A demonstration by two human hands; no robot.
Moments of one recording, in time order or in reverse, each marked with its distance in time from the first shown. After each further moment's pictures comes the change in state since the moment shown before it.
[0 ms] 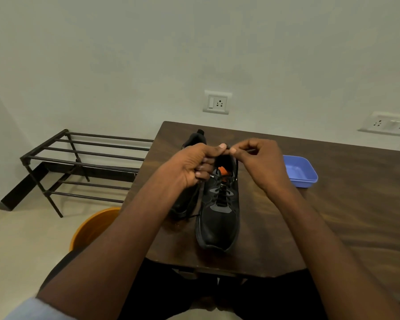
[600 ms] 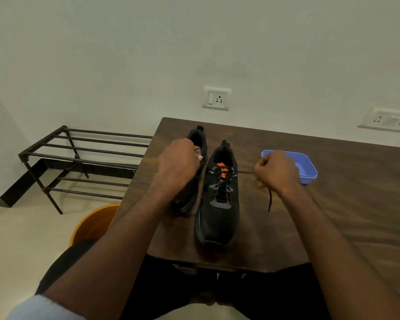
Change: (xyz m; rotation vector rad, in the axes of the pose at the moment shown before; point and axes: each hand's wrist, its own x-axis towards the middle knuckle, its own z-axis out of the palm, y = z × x) left_hand 0.018 -0.019 -0.024 1.362 0.676 0.341; right_hand 0.009 0.045 -0.015 -0.556 -0.031 0.351
